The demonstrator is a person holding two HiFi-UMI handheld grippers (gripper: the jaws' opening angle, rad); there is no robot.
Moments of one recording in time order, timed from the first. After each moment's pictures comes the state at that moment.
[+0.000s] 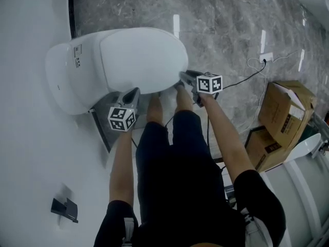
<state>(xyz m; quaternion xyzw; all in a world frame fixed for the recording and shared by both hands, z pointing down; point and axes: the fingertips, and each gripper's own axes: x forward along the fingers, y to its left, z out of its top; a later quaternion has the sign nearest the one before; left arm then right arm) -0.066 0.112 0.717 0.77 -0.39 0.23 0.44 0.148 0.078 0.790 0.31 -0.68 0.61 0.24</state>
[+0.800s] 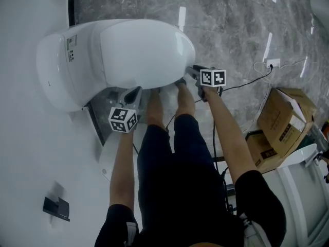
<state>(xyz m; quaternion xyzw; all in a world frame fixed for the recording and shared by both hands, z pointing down) -0.058 0.124 0.767 0.75 -0.41 0.22 0.46 0.179 0.077 0.889 0.32 -0.64 0.61 0.34</state>
